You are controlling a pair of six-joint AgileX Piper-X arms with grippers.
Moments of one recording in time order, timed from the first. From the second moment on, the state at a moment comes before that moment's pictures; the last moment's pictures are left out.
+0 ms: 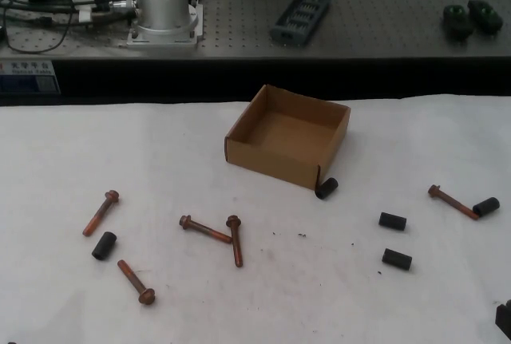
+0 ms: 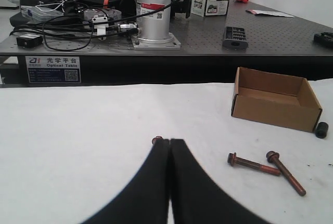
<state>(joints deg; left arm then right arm) -9.3 -0.1 0.8 10.5 1.7 -5.5 27.9 3.0 0.4 22.4 -1.5 0.4</state>
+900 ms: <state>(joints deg) -9.3 -0.1 0.8 10.5 1.7 -5.5 27.9 3.0 0.4 22.4 -1.5 0.4</state>
